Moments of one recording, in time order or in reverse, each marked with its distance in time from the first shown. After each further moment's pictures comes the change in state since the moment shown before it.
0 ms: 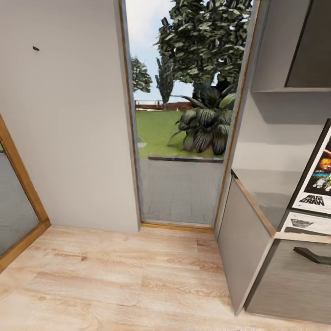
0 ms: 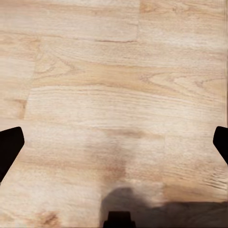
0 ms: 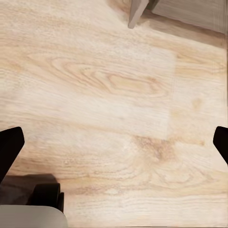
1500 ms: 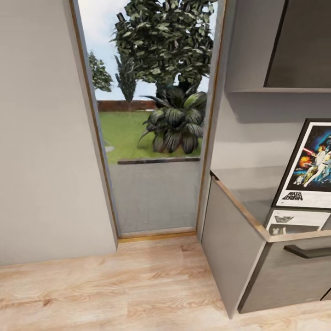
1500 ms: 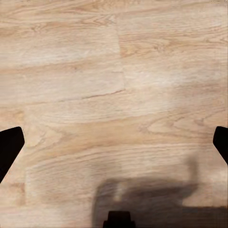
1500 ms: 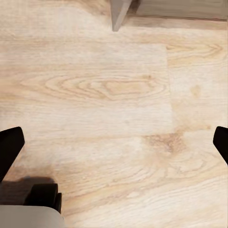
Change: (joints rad) left arm 0.000 -0.001 -0.001 -0.001 -0.001 0.002 0.000; right arm 0.000 -0.004 -0.001 0.000 0.005 -0.002 0.000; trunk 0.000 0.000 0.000
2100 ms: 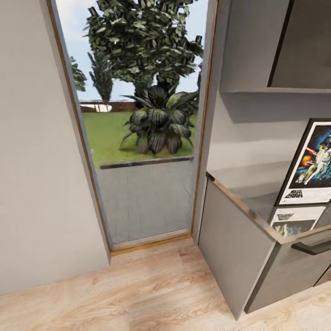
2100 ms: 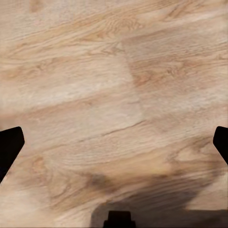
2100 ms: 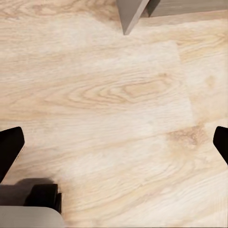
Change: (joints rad) left arm 0.000 0.001 0.000 0.000 0.000 0.000 0.000; right arm 0.000 0.000 -0.002 0.000 -0.003 0.000 0.000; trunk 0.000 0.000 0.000
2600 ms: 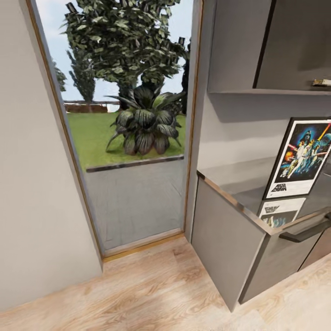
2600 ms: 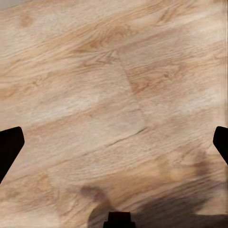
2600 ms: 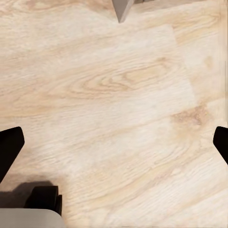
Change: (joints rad) left arm 0.000 -0.001 0.000 0.001 0.000 -0.001 0.000; right arm 0.000 0.001 -0.001 -0.002 -0.003 0.000 -0.002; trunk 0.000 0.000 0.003
